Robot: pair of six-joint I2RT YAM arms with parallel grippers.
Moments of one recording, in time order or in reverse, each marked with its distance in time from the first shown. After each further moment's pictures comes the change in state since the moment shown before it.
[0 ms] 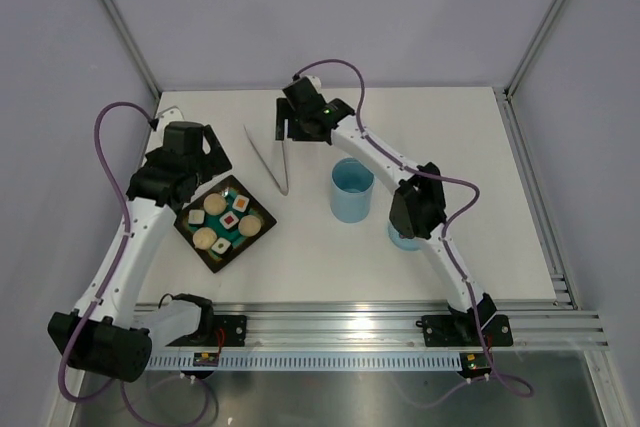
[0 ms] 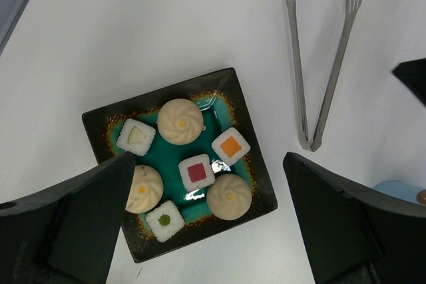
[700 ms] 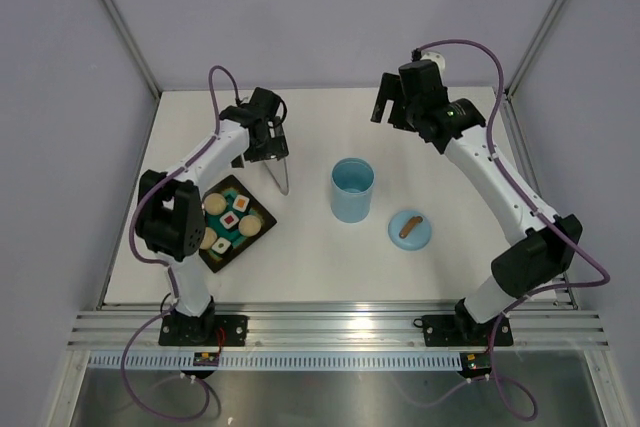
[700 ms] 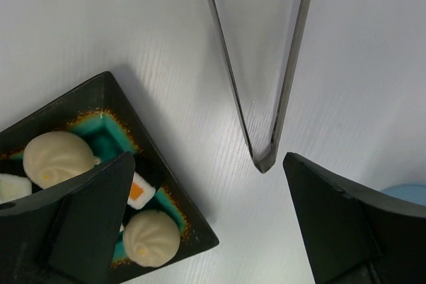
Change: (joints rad) left arm -0.153 0.754 0.442 -0.068 0.080 -0.025; right arm -0.280 -0.856 -0.737 0.035 0.130 -0.085
